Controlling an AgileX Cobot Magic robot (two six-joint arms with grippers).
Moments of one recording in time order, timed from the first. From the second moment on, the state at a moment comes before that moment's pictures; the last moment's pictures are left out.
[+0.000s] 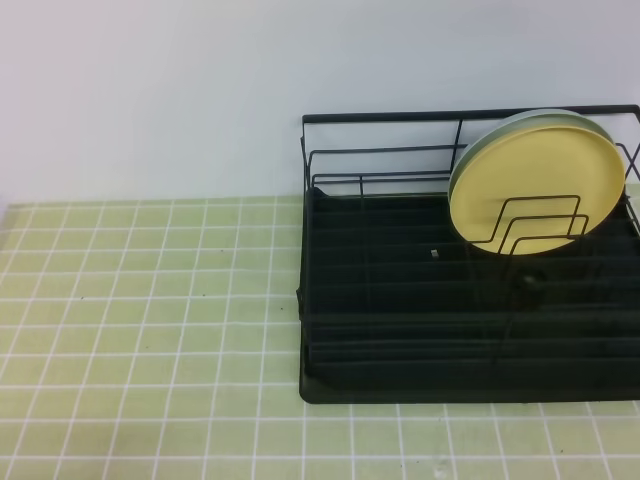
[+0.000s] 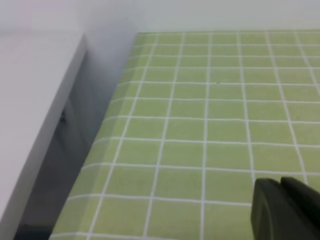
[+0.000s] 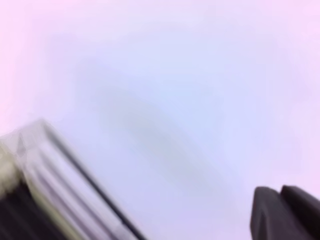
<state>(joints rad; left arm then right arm) -0.06 -0.01 0.00 0.37 0.38 -0.41 0.11 1.47 -1.62 0.62 0.57 -1.12</state>
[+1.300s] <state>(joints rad) 0.03 -0.01 0.00 -0.21 0.35 0.28 0.06 0.74 -1.13 0.56 0.72 -0.86</state>
